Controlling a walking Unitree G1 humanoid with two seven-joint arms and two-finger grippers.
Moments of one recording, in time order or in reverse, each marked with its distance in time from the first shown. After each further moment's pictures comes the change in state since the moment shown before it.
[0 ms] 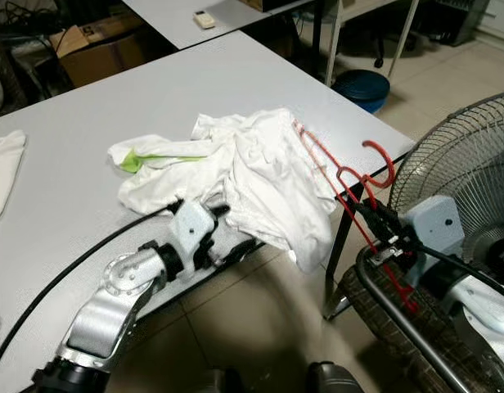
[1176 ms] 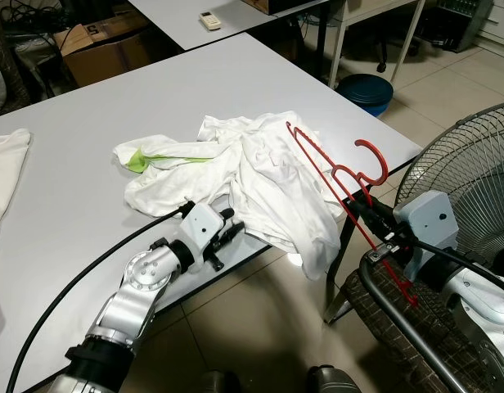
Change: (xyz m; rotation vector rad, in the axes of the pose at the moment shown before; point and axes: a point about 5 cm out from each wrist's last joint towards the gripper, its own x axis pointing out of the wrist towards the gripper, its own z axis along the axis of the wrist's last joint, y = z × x) left arm 0.028 0.012 -0.023 0.081 0.009 0.132; right arm 0.008 -0.003 0.000 -0.023 -0.011 0.041
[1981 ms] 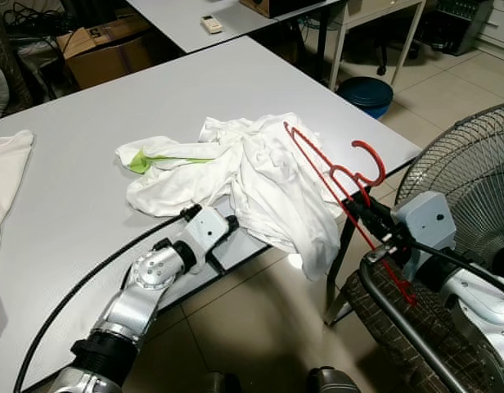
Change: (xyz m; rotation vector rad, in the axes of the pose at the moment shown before) left arm 0.006 0.000 -0.008 0.027 0.041 0.007; right arm 0.001 0.002 0.000 -0.011 -0.003 0.005
